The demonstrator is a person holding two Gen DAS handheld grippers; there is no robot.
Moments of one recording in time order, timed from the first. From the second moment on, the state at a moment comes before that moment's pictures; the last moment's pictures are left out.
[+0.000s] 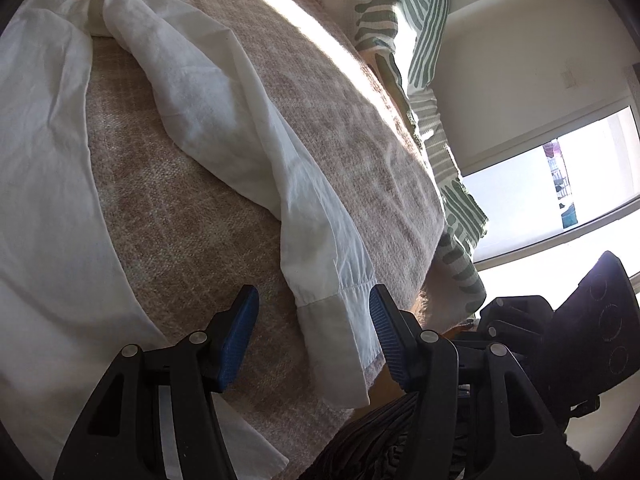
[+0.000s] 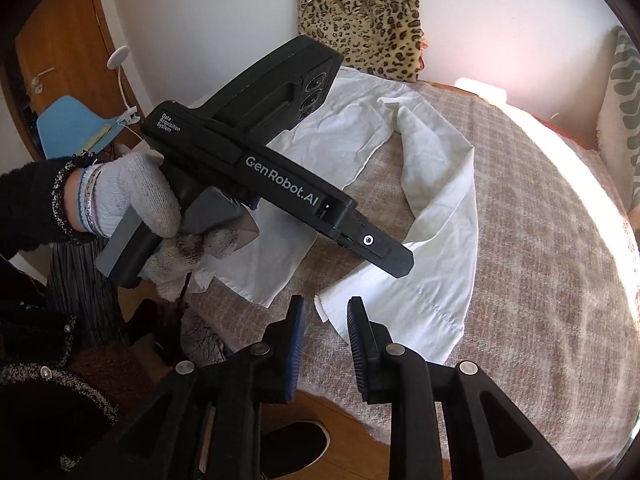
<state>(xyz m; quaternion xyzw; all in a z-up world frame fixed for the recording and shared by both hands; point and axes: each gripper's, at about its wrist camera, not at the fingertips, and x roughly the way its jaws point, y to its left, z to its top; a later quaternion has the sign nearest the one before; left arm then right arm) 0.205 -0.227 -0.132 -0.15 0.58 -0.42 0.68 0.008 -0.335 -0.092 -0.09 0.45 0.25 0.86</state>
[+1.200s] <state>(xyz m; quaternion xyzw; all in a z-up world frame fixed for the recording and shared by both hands) 0.151 -0.138 -0.093 -0.17 0.48 -0.47 0.72 0.342 -0.305 -0.112 0.03 0.53 0.13 0.84</state>
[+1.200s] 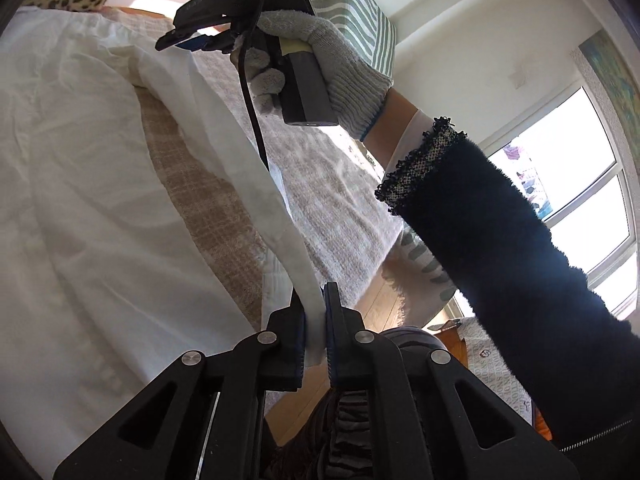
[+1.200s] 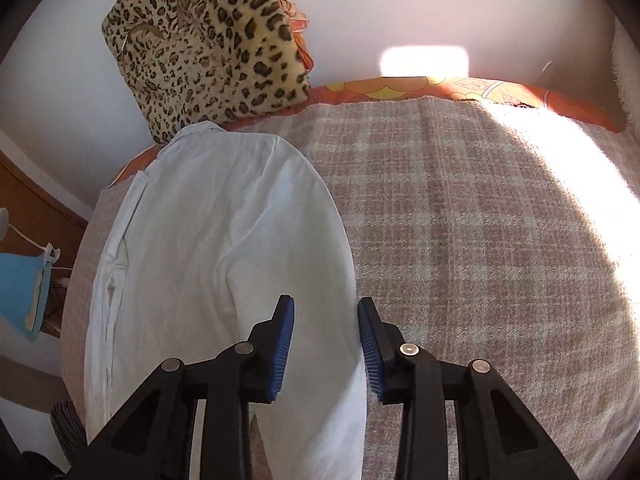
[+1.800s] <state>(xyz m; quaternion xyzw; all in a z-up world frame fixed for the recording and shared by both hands) 0.141 -0.064 -0.123 -0.27 0.48 -0.42 0.72 0.356 -0.163 -0.060 -0.16 0.51 0.08 0.84</state>
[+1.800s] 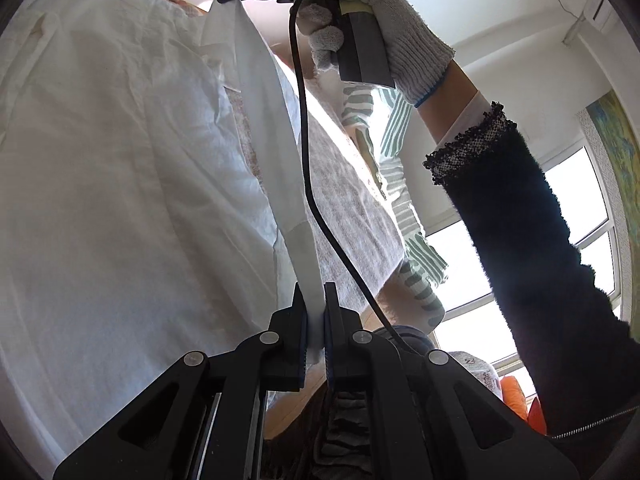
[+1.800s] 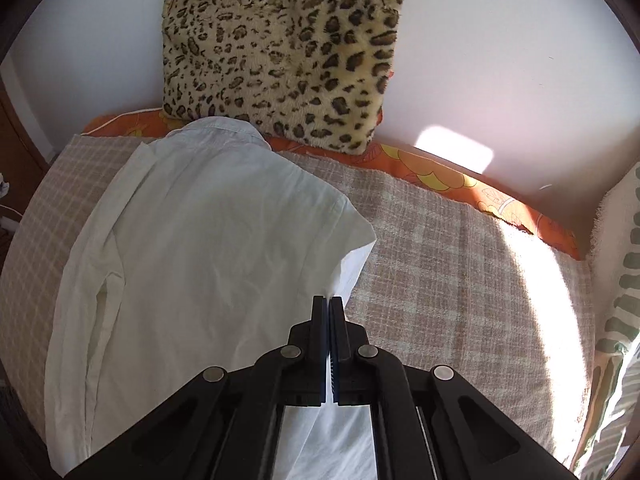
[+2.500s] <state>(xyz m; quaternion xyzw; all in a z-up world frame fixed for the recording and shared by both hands) 0.128 -0.013 -0.154 -0.27 0.51 -0.38 0.72 0.234 -0.239 -0.075 -0.02 0.50 0.10 0.86</state>
